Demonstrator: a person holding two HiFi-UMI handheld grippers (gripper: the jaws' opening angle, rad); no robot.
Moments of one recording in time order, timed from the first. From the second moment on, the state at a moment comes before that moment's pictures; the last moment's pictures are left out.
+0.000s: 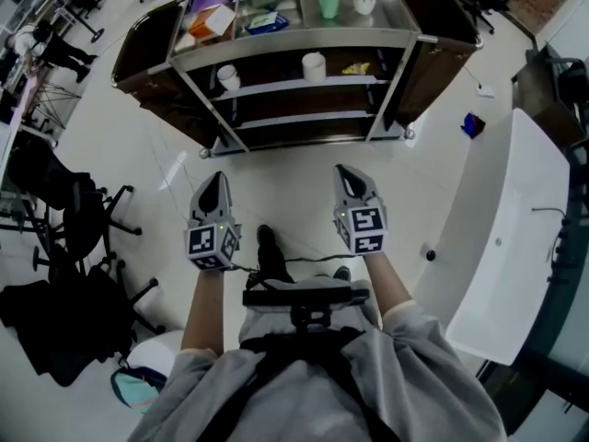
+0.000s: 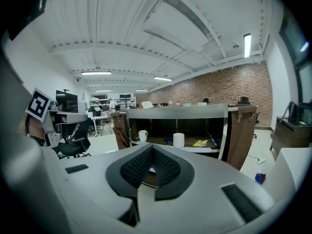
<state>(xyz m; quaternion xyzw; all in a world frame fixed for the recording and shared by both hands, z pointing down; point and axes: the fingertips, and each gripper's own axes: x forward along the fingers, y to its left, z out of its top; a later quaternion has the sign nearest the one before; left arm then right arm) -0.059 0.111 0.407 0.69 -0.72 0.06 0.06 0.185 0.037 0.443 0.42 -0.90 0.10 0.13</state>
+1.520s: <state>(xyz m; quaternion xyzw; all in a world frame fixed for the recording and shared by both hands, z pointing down) -0.184 -0.149 0.525 0.76 -0.63 0.12 0.11 -0.061 -0.290 0.607 0.56 -0.78 0.18 0.20</state>
